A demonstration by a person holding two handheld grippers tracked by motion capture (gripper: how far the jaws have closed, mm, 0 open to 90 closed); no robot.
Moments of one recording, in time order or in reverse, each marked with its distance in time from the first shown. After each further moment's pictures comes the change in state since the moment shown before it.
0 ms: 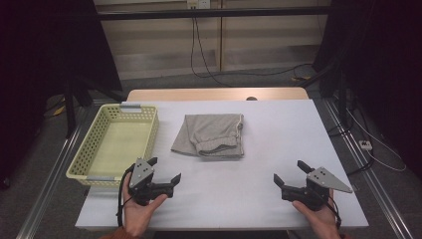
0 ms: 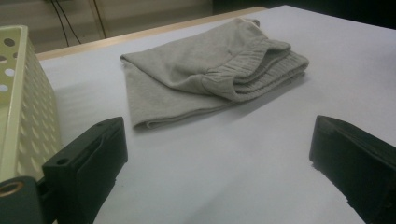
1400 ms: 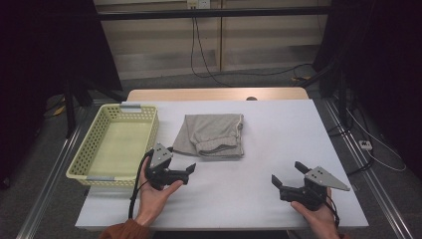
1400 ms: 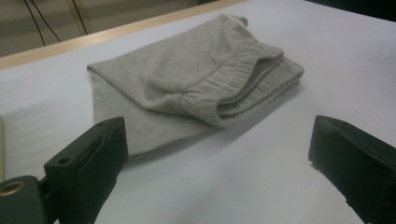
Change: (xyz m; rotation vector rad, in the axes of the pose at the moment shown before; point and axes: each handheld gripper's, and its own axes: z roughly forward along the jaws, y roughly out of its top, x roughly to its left) left arm -0.008 0.031 0.044 0.056 -0.052 0.022; right arm 0.001 -0.002 0.004 0.029 0.029 0.024
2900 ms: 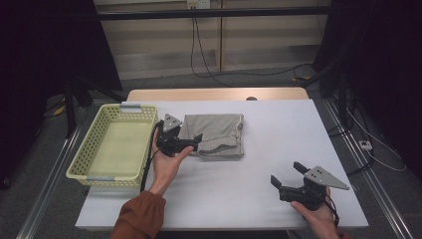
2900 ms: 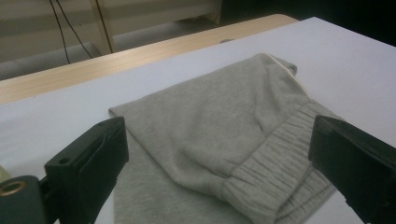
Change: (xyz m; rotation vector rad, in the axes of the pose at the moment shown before) left arm 0.031 0.052 0.059 0.008 0.069 -0.083; right arm 0.000 0.000 0.002 0.002 0.021 0.019
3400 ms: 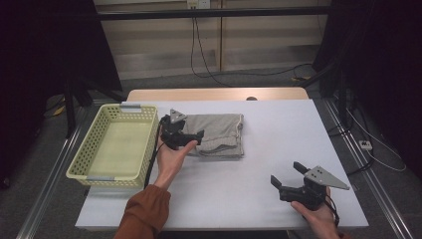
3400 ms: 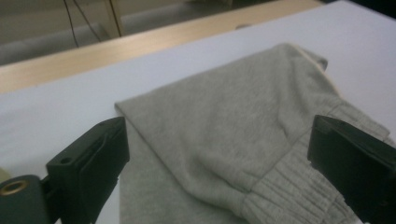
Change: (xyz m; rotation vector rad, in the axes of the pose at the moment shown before) left arm 0.002 0.008 0.027 0.100 0.037 -0.009; right arm 0.000 0.000 0.000 -0.001 0.006 0.002
